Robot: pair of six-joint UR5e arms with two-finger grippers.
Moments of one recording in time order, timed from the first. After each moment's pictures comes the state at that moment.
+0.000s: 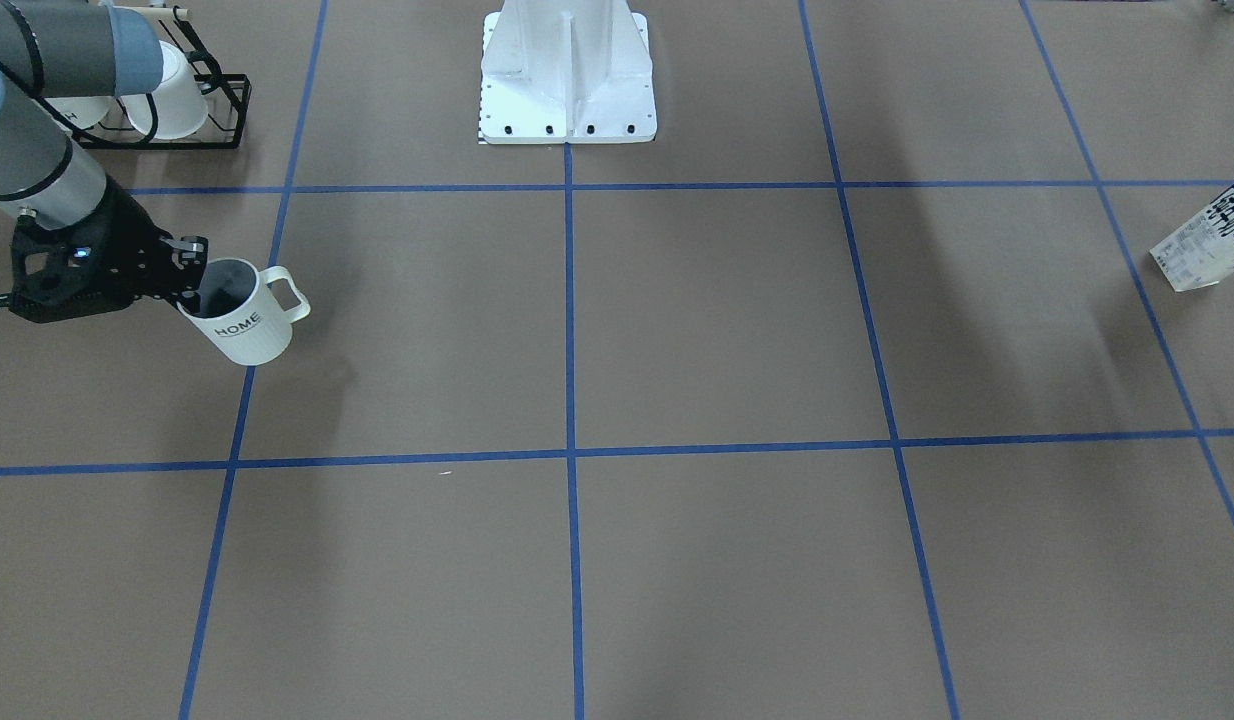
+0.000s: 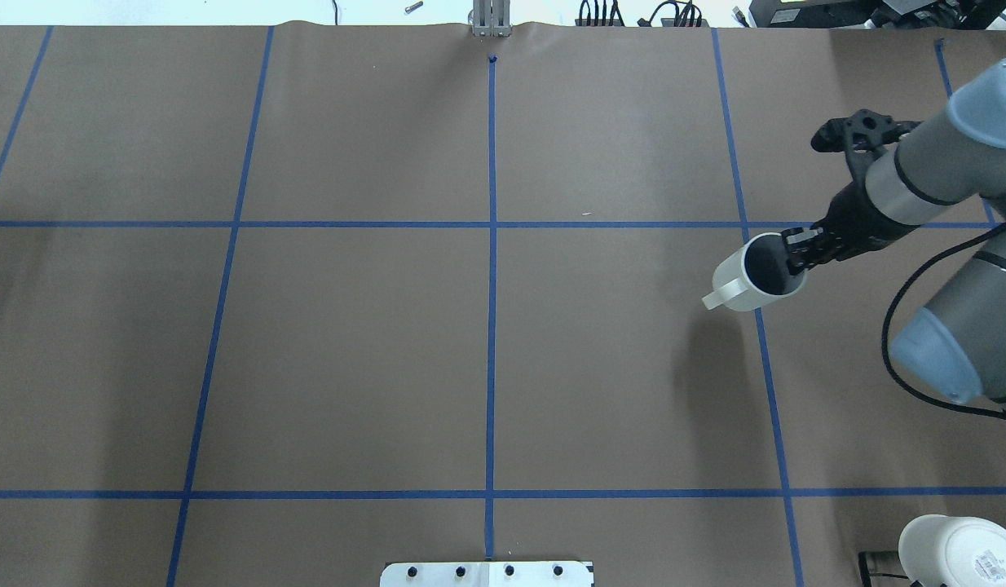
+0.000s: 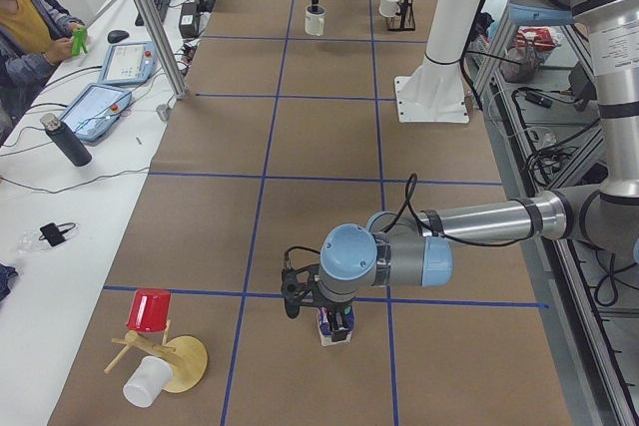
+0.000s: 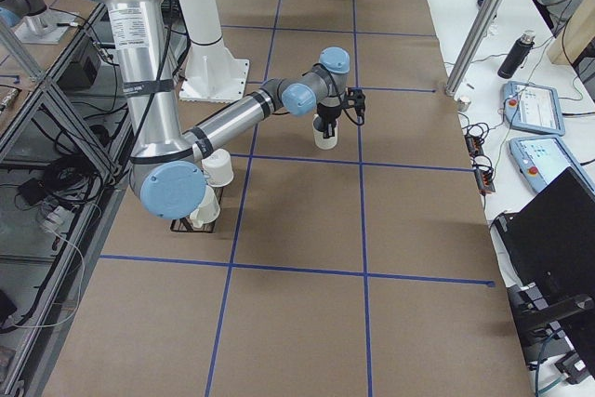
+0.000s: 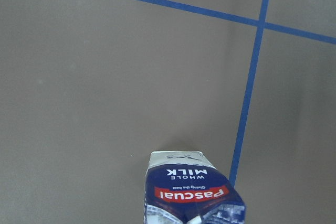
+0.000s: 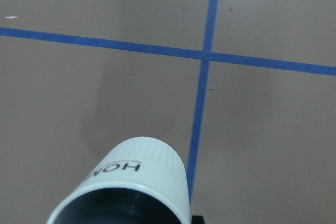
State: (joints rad) left arm -1.69 -1.28 -1.73 -1.72 -2.39 -0.14; right arm 0.89 -1.37 1.93 -1.50 2.19 0.78
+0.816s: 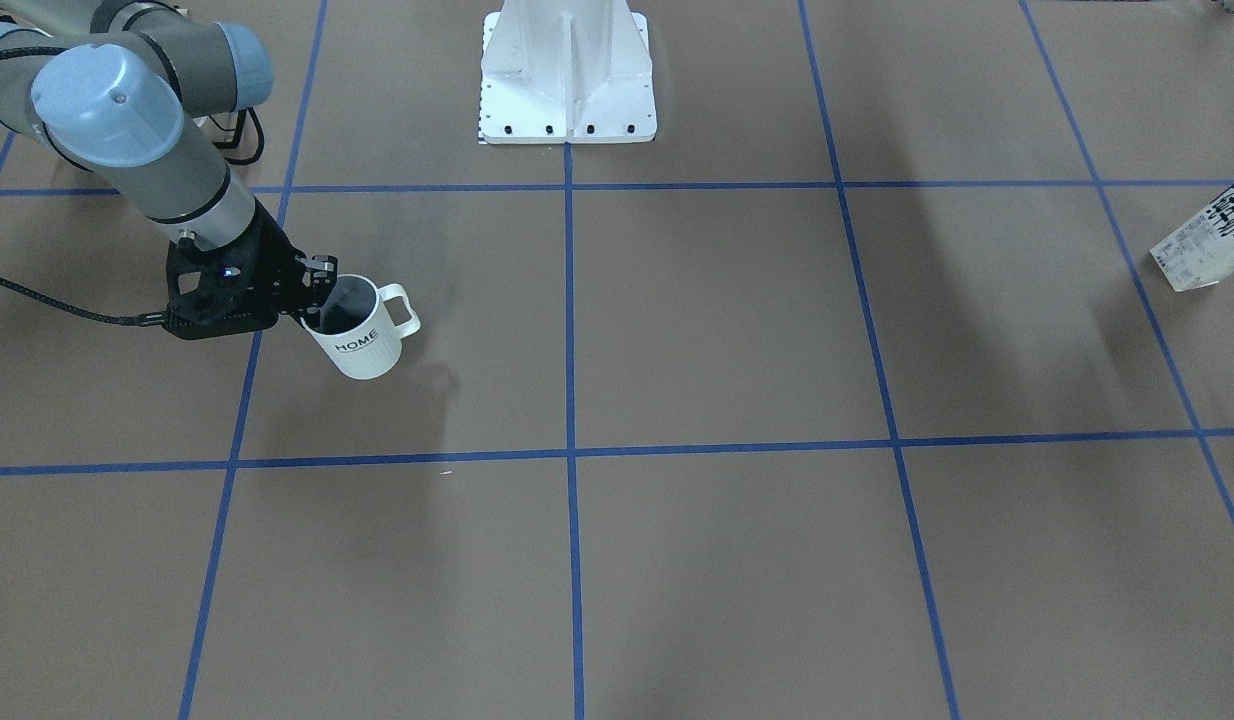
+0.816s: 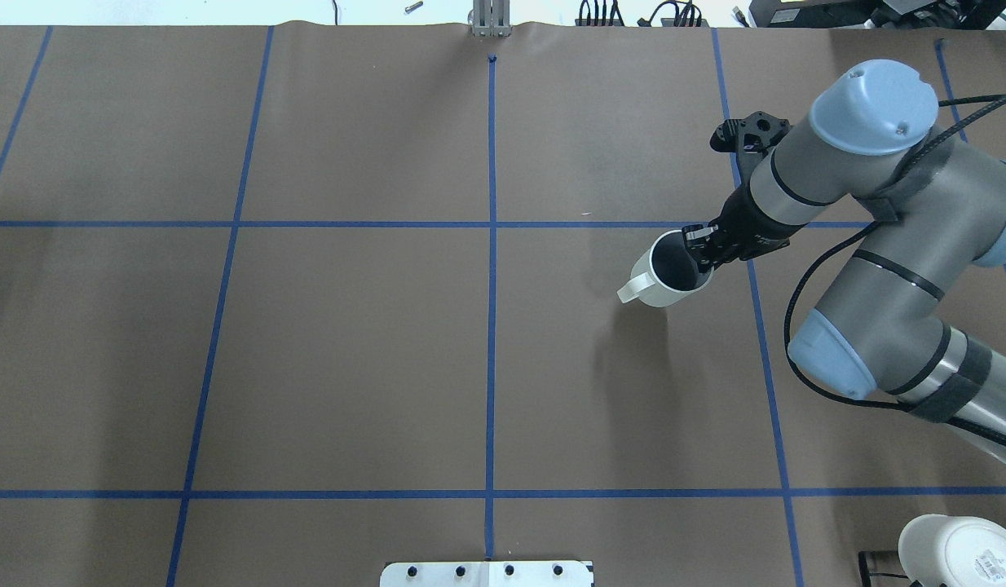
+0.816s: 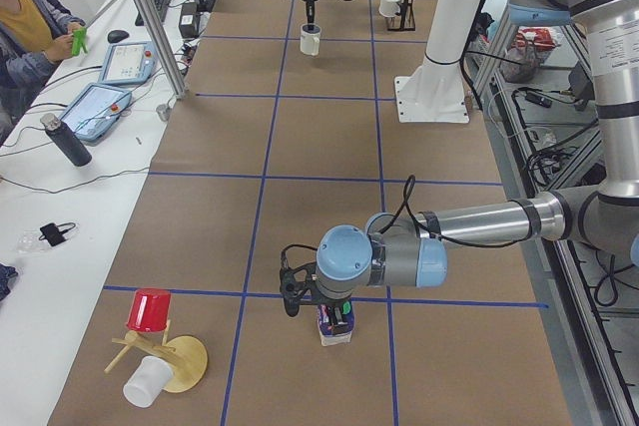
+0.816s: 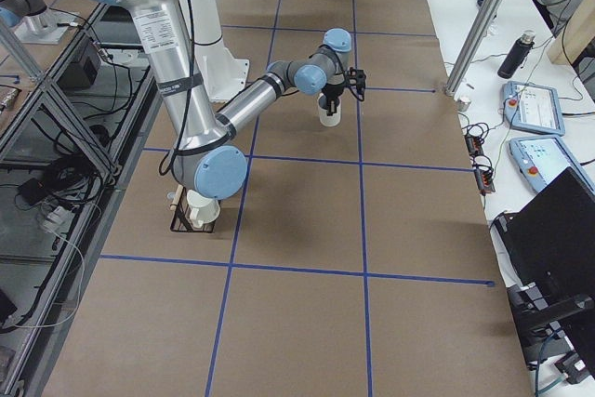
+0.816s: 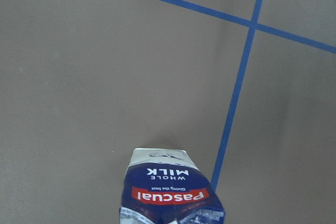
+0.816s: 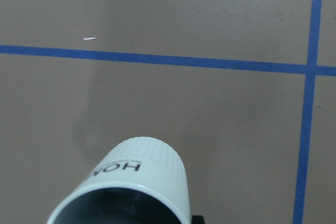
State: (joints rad) left arm -1.66 -1.28 -1.72 -1.74 -2.43 -0.22; right arm 0.79 -1.21 1.85 -1.50 2.13 0.93
